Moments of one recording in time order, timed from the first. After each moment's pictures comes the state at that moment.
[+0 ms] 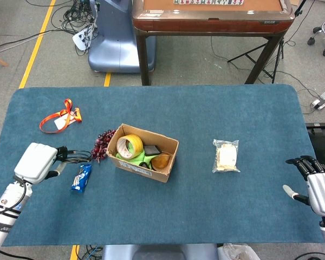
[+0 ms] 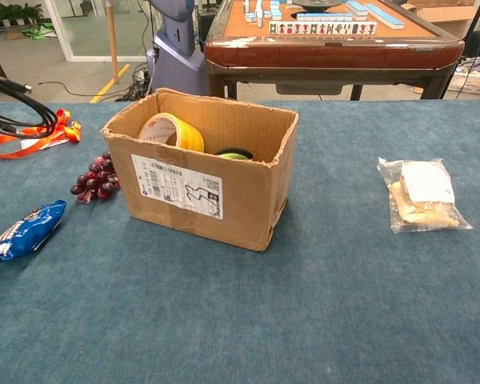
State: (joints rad) left arm -0.49 -0.88 -0.15 -1.97 1.31 1.14 0.32; right arm 0.05 -1.04 0.07 -1.67 -1.59 1.58 -0.02
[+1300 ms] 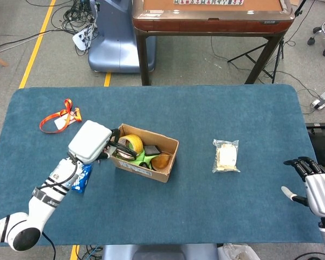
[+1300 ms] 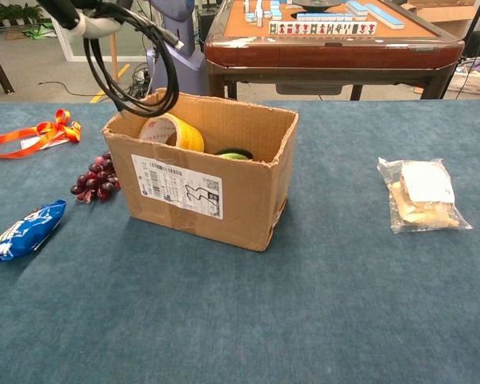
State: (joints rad) left arm -0.84 -1.03 -0.31 -2.05 1.01 1.03 0.56; right arm 0.05 -1.04 0.07 -1.67 -1.60 1.57 -0.01
